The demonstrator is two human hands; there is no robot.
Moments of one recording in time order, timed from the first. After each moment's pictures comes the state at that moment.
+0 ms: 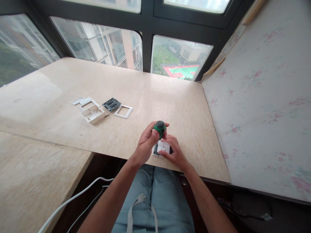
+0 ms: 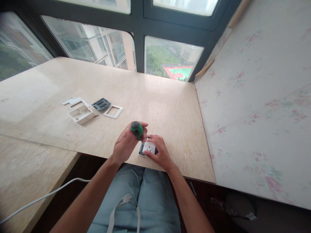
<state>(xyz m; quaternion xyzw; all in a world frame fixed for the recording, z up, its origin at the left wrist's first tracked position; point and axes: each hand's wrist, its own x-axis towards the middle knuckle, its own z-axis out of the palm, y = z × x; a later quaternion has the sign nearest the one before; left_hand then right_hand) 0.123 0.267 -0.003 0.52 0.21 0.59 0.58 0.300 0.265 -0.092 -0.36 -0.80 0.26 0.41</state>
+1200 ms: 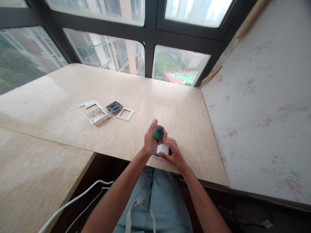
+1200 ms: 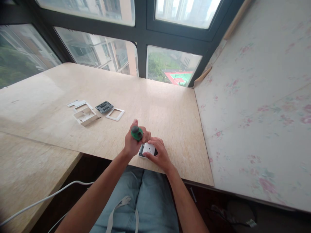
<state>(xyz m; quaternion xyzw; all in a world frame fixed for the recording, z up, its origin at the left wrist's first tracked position) 0.147 0.292 0.000 0.40 0.27 0.56 0.68 0.300 0.267 -0.092 -0.37 -0.79 0.28 0.41</state>
